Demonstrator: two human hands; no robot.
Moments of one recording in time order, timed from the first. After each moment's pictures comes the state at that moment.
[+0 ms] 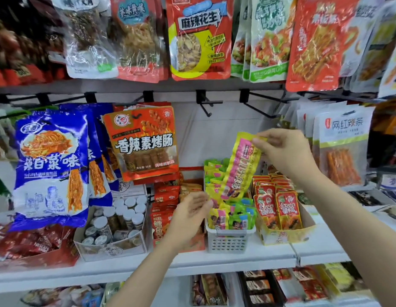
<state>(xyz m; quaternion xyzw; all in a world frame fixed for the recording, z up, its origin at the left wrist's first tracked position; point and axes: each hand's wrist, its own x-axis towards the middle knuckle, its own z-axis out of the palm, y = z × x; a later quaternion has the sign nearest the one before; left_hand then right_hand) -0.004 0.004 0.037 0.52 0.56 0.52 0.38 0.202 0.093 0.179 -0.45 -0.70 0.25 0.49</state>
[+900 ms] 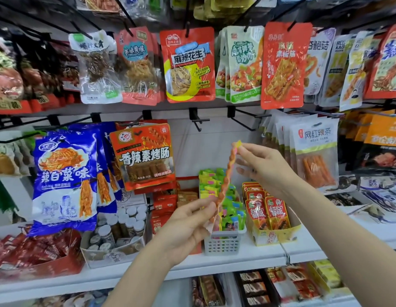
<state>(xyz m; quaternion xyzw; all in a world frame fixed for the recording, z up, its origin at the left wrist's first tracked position) 0.023 -0.062 0.113 0.33 0.36 0.56 0.68 0.204 0.052 0.186 -0.34 -0.59 0.55 0.49</state>
